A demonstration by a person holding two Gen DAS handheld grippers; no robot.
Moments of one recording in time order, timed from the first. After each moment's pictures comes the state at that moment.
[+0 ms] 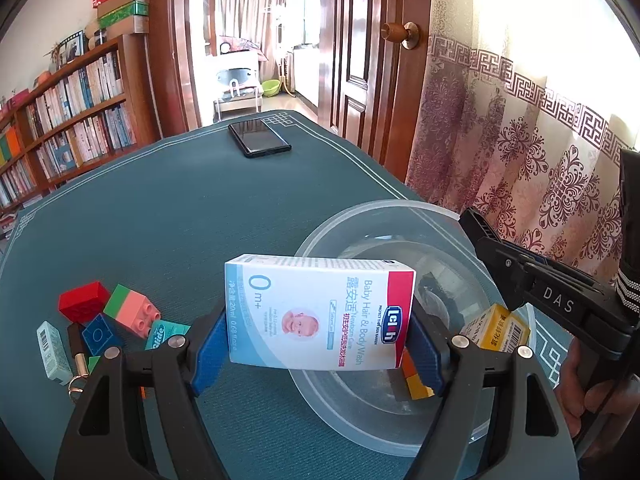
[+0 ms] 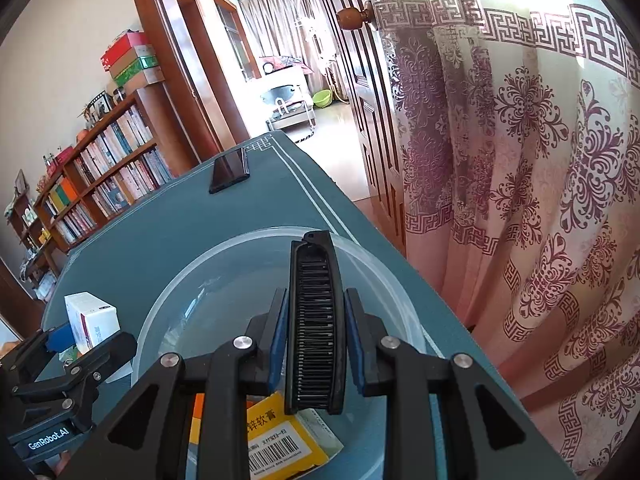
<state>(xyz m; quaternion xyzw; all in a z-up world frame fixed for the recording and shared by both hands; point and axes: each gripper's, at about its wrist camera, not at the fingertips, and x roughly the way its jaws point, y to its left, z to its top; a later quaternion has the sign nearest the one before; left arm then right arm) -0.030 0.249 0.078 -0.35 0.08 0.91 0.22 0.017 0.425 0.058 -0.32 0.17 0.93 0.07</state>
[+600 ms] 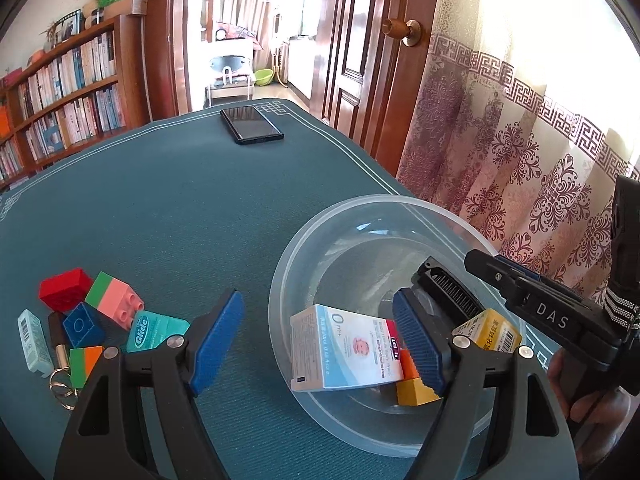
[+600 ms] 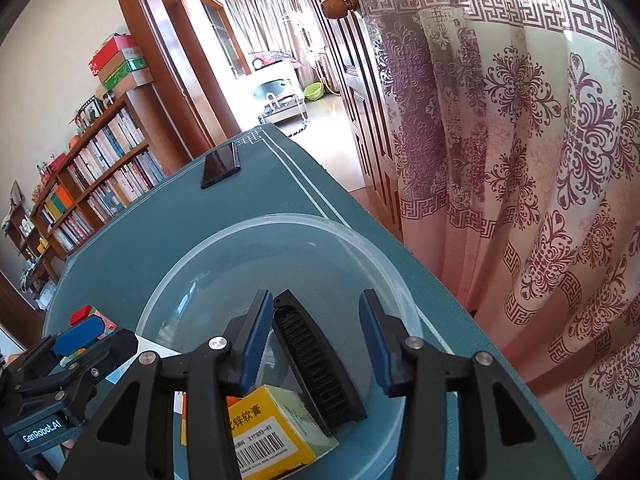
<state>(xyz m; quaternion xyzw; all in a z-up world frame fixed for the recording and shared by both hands) -0.037 0.242 0.073 -0.37 0.05 0.89 0.24 0.020 0.425 0.049 -0.33 0.20 0.92 0.08</state>
